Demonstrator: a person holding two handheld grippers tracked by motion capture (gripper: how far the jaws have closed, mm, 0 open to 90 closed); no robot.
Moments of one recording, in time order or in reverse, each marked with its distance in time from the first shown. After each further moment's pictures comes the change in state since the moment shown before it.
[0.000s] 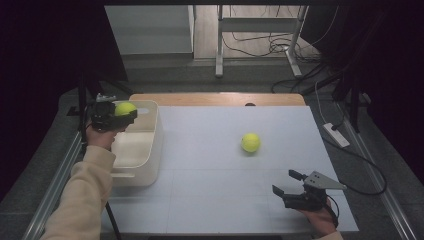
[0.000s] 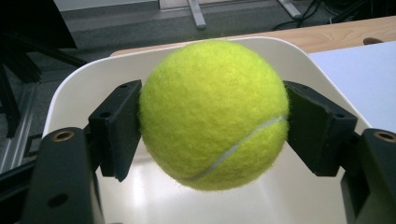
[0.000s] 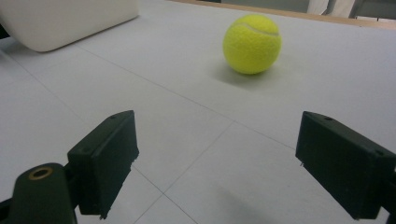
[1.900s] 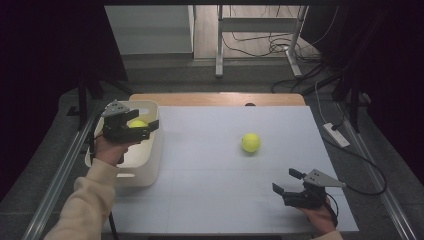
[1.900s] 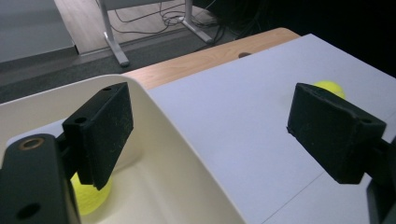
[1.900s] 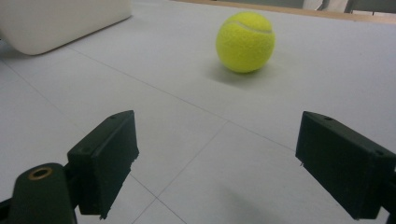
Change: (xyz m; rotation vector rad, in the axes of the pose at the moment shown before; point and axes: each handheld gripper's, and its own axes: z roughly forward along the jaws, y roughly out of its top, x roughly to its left) left arm -0.067 -0.009 -0.046 -0.142 -0.313 0.169; right arm -0.003 0.001 0.004 0.011 -0.015 0.023
